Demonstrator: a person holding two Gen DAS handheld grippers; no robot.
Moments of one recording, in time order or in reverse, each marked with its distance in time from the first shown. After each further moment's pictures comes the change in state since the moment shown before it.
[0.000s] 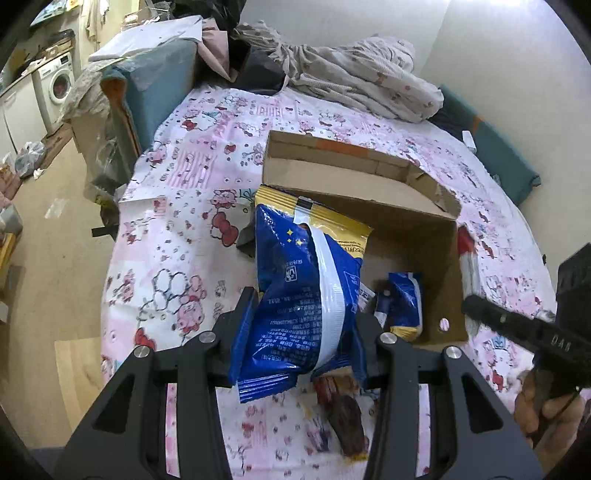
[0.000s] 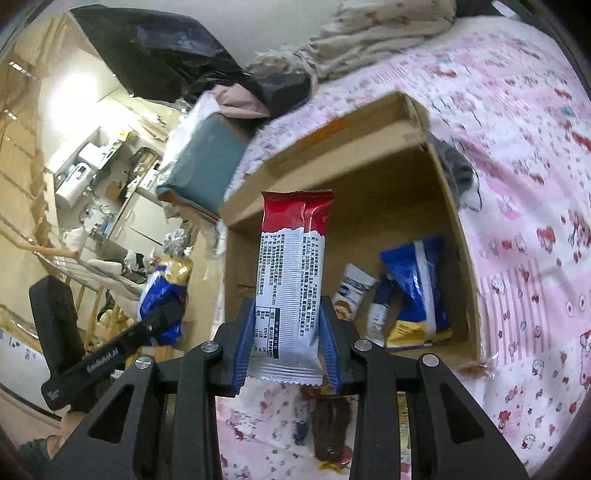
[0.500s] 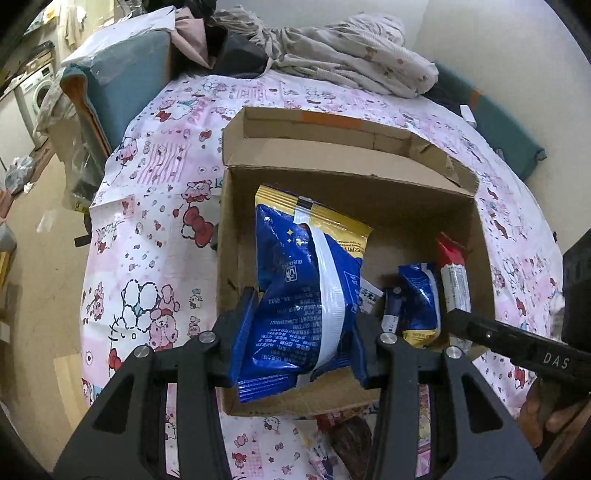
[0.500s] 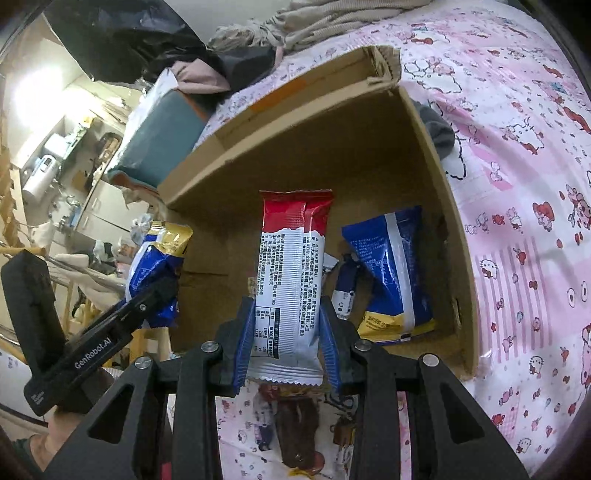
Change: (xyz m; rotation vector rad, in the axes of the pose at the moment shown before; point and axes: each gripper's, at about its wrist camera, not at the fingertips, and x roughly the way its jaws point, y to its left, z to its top) left arm 0.057 -0.018 0.005 0.064 0.051 0.012; right arm 0.039 -0.015 0.000 0.006 0.083 -0.102
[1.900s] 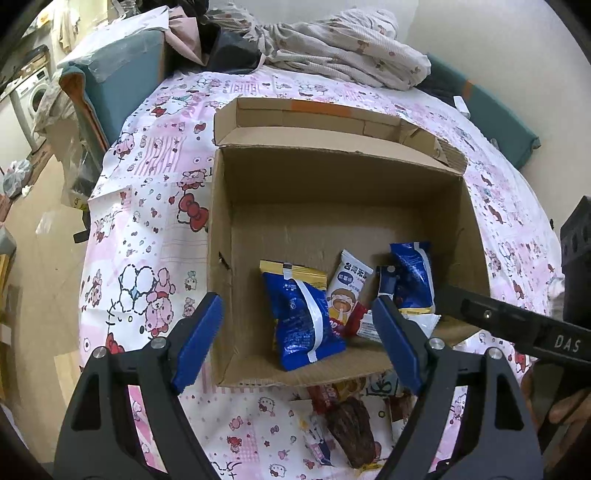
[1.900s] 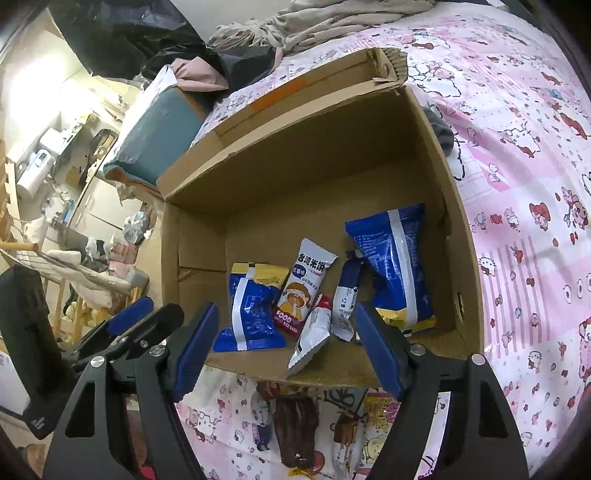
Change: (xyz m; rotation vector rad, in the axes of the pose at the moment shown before) left arm -0.010 -0.007 -0.019 0.029 0.012 -0.010; right arm -0.001 0.011 0.000 -0.023 -0.020 -0.034
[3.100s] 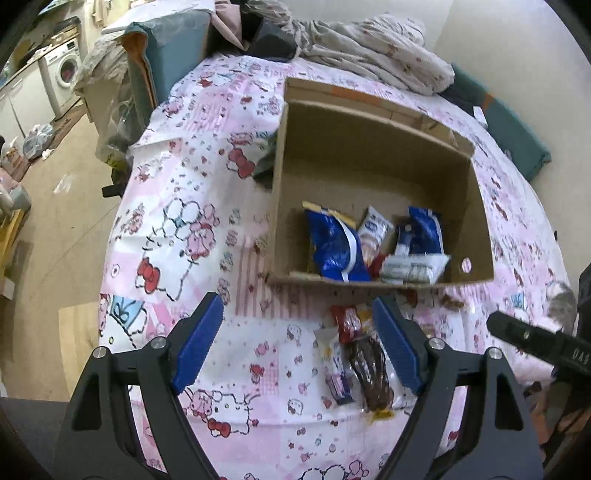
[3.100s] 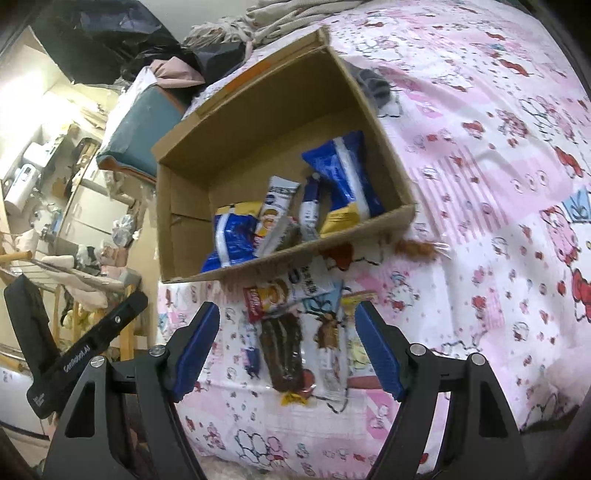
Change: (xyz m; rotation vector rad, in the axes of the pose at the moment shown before) left arm -0.042 0.028 -0.066 -0.101 0.022 0.037; right arm -0.050 -0.017 -0.080 0.098 0.025 -0.060
